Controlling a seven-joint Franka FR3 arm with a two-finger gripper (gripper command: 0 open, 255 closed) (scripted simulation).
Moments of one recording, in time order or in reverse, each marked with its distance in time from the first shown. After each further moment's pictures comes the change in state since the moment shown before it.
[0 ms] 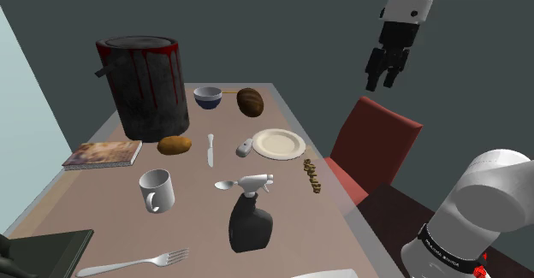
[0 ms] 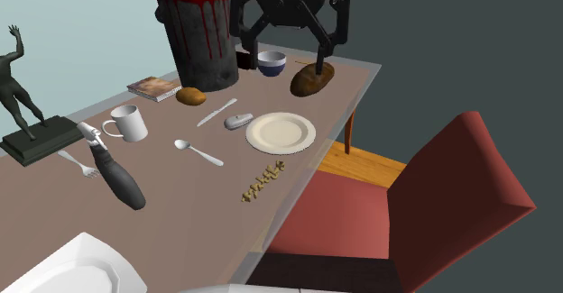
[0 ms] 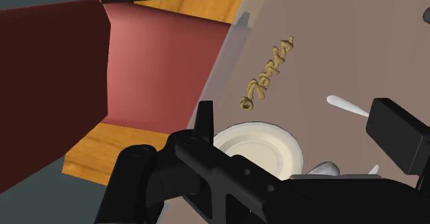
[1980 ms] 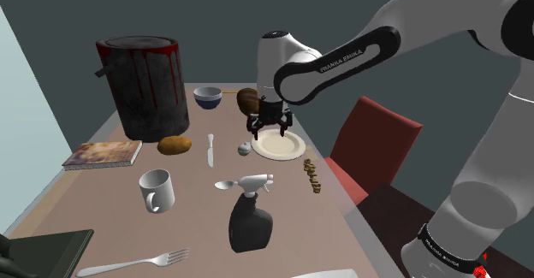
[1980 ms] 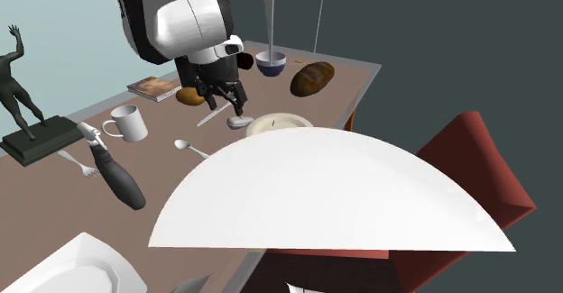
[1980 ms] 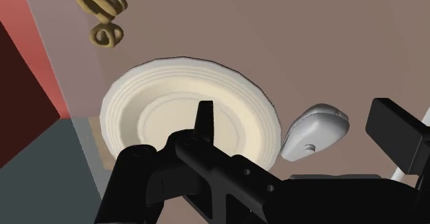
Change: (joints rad) arm -0.079 0.853 0.486 0.179 -0.291 0.709 0.913
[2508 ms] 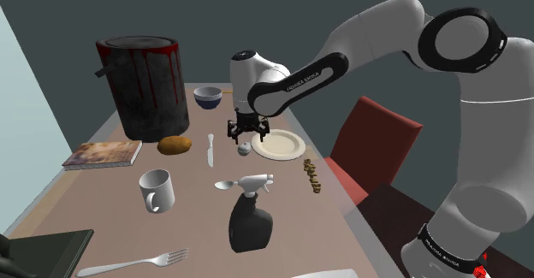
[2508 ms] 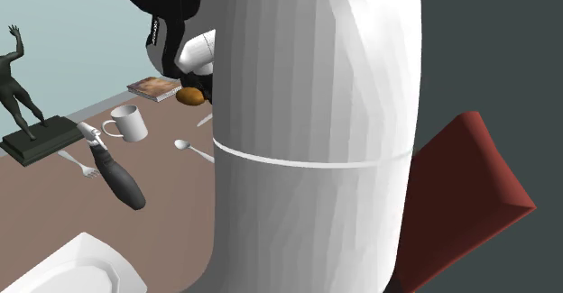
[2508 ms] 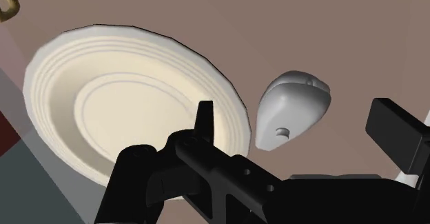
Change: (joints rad) arm 0.107 0.348 -0.065 0.298 -0.243 -0.022 0.257
